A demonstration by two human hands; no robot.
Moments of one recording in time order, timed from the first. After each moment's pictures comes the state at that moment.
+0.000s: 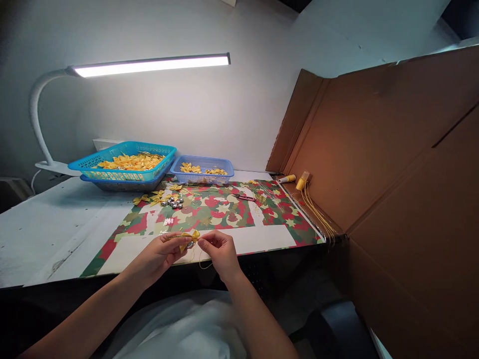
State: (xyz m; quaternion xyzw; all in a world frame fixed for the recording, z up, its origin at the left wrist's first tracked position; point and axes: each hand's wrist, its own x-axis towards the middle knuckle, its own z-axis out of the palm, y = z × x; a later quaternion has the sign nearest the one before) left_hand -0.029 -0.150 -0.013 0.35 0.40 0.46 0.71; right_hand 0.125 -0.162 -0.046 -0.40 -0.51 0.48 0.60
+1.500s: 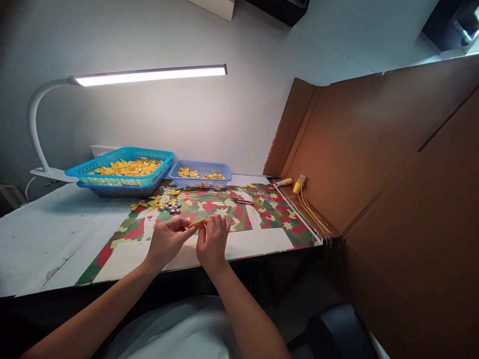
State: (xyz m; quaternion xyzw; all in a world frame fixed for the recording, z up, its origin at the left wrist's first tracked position) left_hand -0.015 -0.110 -0.024 0.60 0.44 0.56 0.36; right_hand 0.106 -0.129 -0.045 -0.49 -0.66 -0.08 0.57
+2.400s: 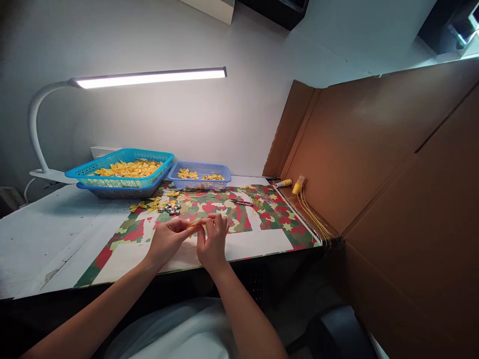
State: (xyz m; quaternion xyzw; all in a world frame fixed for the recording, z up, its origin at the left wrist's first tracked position) left_hand -0.016 -0.108 -0.022 0.55 0.43 0.55 0.46; right_hand 0.109 -0.129 -0.043 -0.48 -0.66 -0.02 0.57
